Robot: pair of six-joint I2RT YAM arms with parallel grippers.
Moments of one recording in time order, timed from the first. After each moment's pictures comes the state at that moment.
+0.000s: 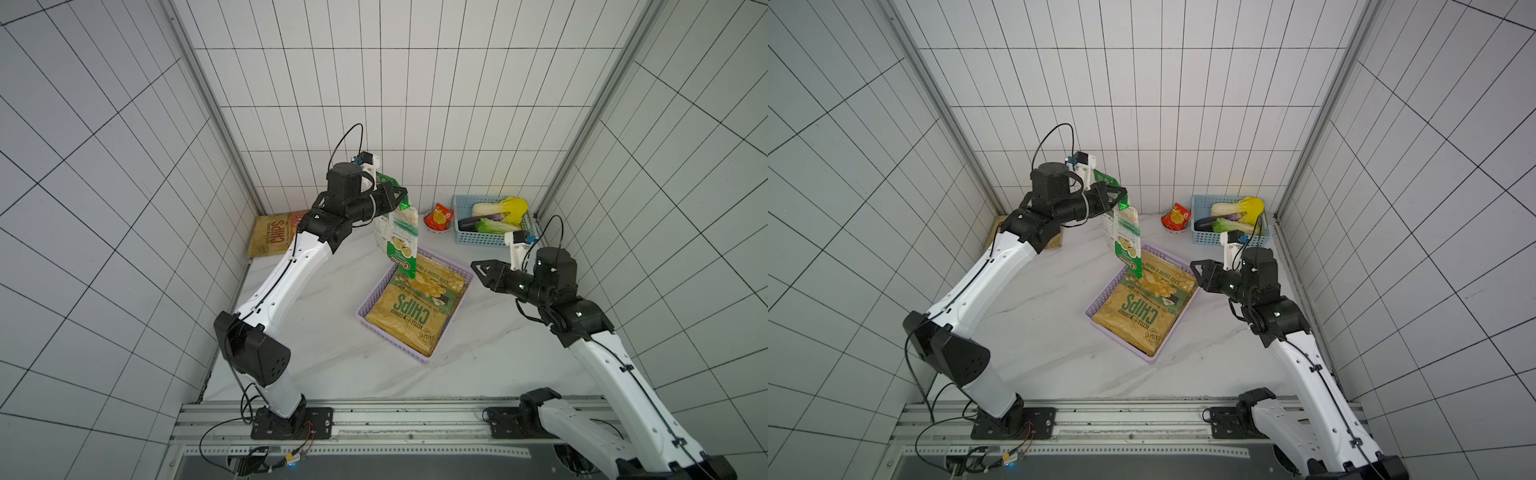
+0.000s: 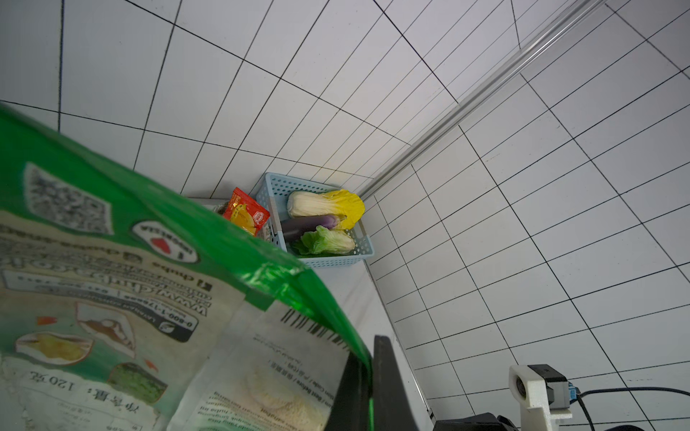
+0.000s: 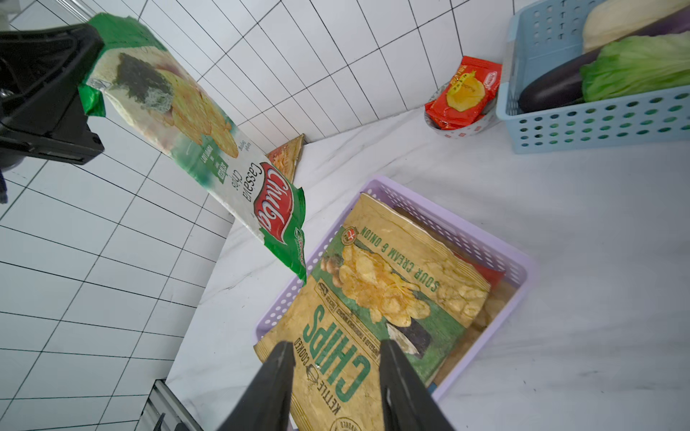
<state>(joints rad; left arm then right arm) -0.49 1.70 1.86 -0.41 0.37 -0.68 0.35 0.91 0.95 -0.48 -0.36 0.49</state>
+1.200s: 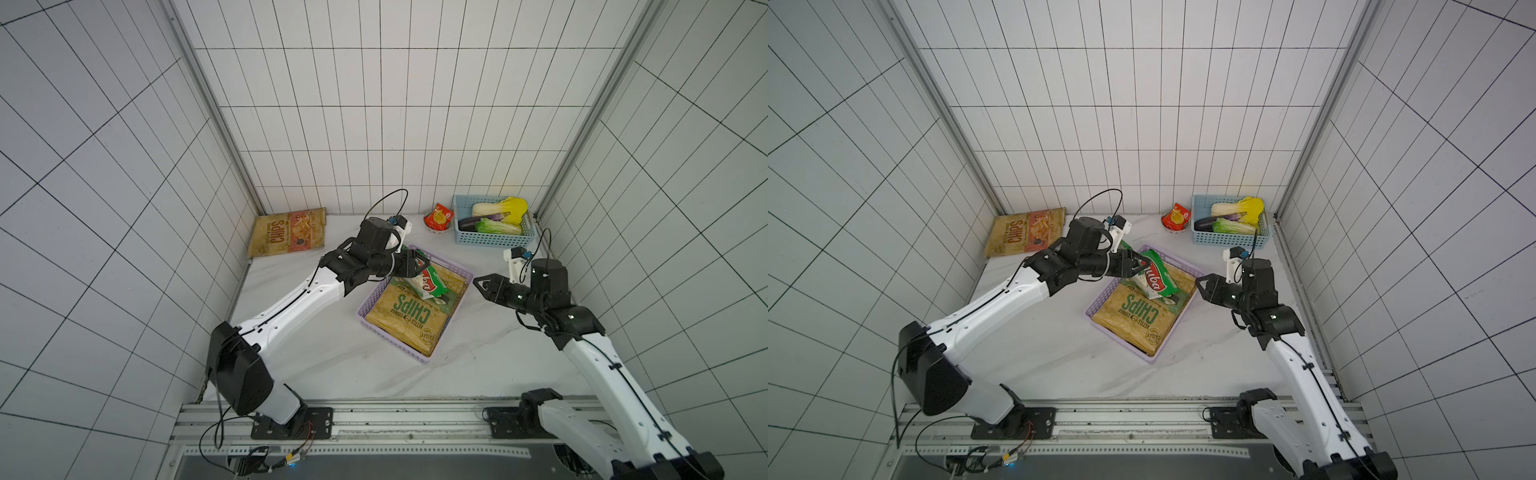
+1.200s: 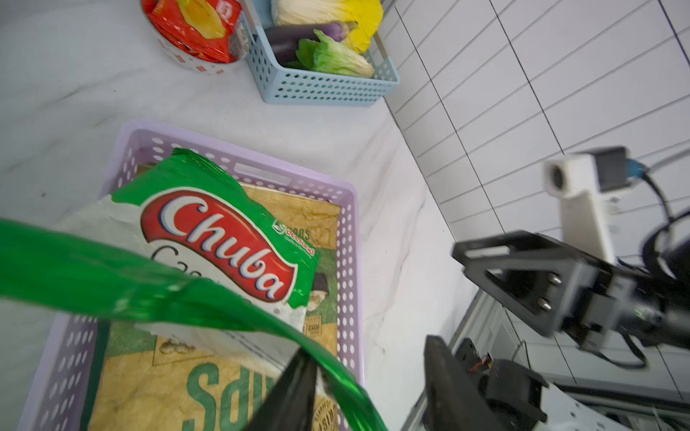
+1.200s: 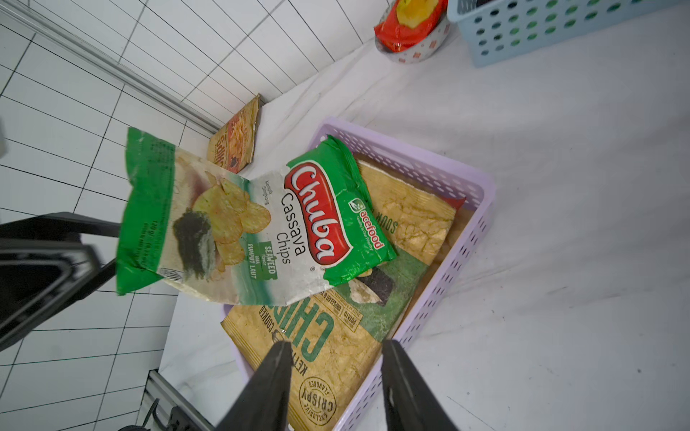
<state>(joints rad) -0.66 1.49 1.40 -0.51 0.41 -0.49 0.28 0.95 0.81 -0.48 -0.43 0.53</state>
